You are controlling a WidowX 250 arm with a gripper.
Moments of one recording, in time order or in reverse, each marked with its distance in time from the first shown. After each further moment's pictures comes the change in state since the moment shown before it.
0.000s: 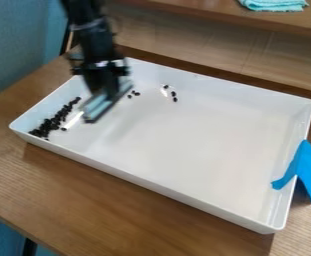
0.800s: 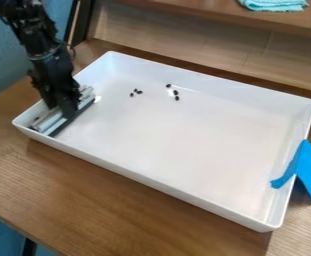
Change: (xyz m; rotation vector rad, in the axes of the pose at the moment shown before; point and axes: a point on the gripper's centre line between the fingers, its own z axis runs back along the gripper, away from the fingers) arm -0.035 0.106 -0.017 0.213 -0.066 -0.091
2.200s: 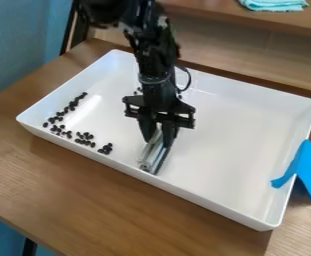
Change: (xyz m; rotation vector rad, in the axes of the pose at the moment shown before) arm 0.028 -0.188 0.002 -0.075 0.004 0.118
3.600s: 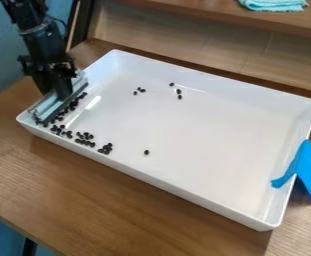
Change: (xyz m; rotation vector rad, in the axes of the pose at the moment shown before) arm 0.009 0.176 0.037 -0.092 0.059 0.026
